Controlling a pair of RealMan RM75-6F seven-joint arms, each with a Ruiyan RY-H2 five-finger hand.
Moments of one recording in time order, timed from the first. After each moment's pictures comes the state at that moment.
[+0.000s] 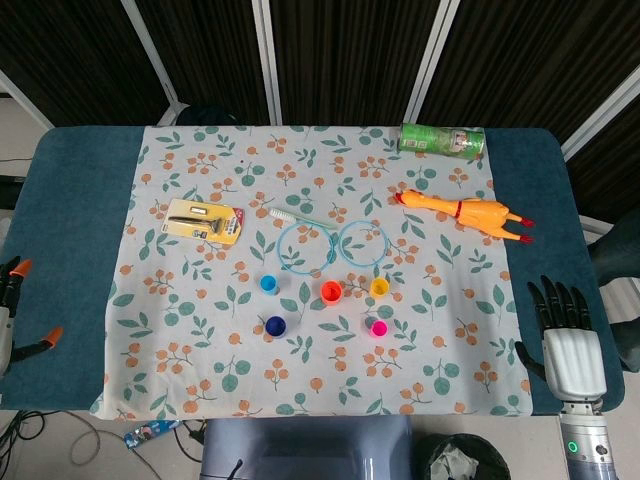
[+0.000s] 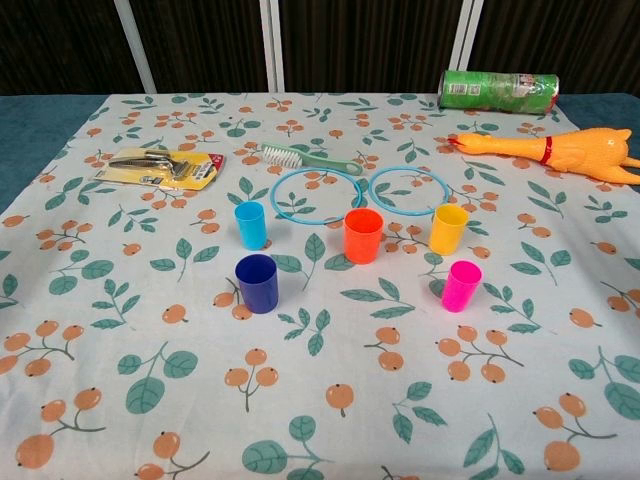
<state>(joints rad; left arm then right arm) -0.09 -1.13 -0.10 -1.65 1.39 1.49 0.04 0.07 -1.29 0.09 -1.60 -1.52 1.56 -0.26</state>
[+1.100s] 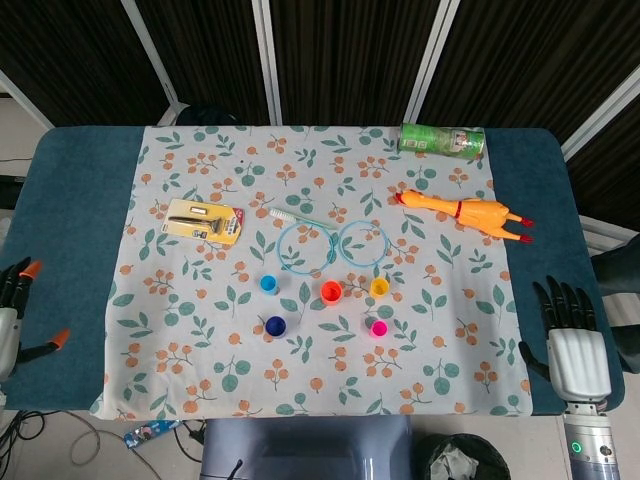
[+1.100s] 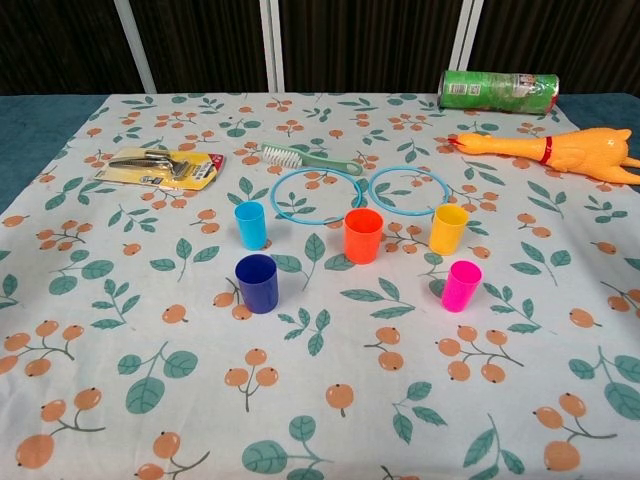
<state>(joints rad) -0.11 -1.13 -0.09 -1.65 1.43 1.47 0.00 0.07 -1.28 0.10 -1.61 -1.50 1.56 -0.25</state>
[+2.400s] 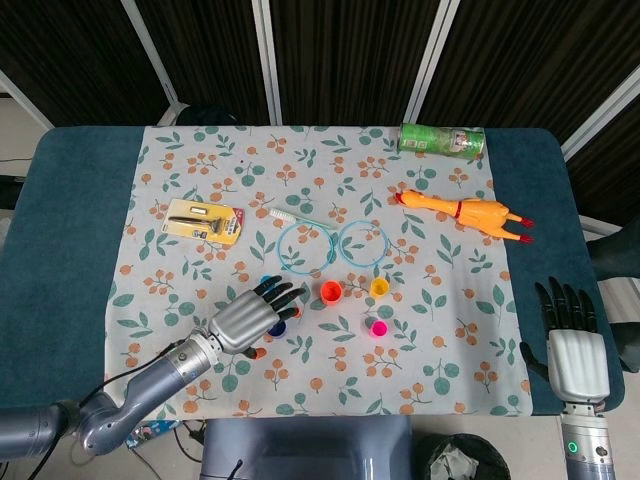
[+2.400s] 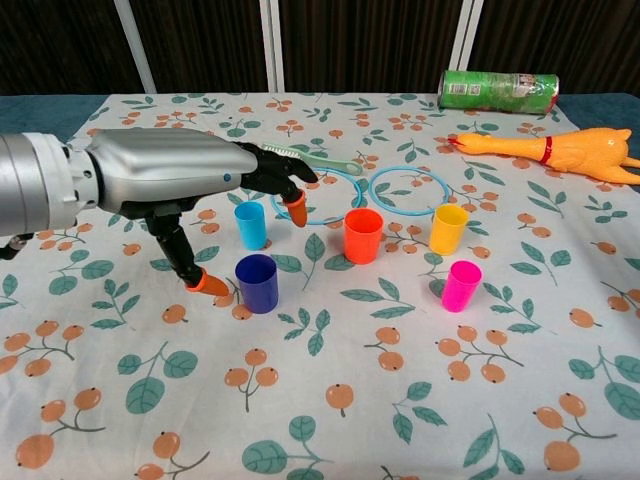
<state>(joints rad) -0.78 -1.38 -0.14 -1.81 1.25 0.75 0.52 0.06 -1.30 0.11 -1.62 -1.48 1.57 -0.29</state>
